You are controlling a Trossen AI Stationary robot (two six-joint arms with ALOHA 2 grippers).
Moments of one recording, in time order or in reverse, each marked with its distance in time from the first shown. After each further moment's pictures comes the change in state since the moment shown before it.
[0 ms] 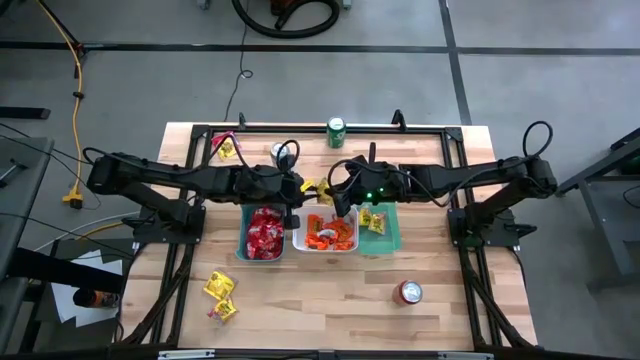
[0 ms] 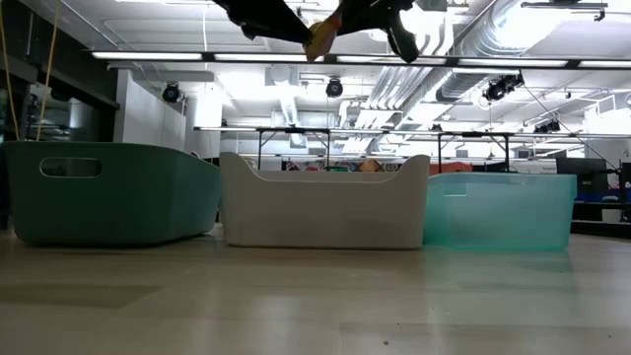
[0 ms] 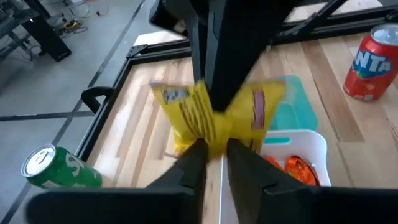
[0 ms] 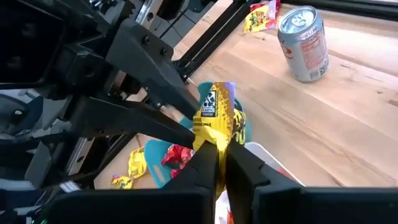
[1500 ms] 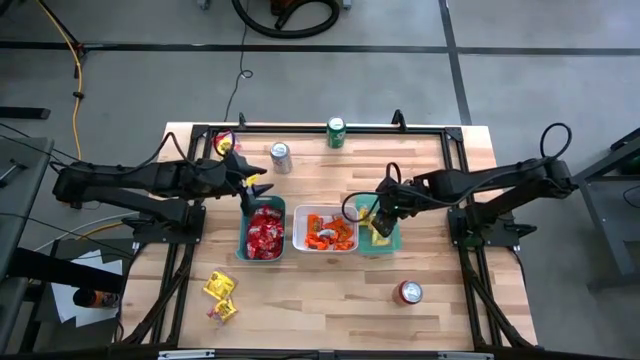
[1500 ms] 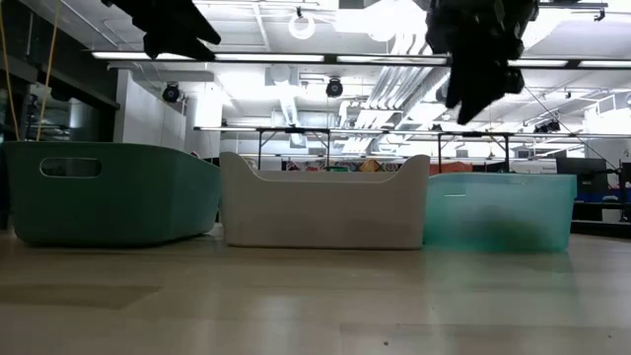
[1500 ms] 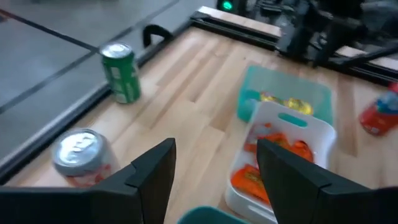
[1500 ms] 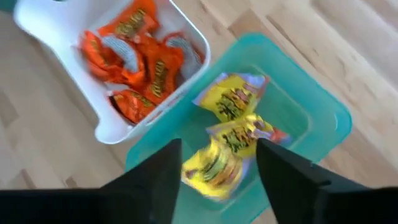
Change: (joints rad) left arm 0.026 -0.498 -0.270 -0.246 -0.120 -0.429; right arm 0.032 -0.171 -0.191 -0.595 -0.083 -0.042
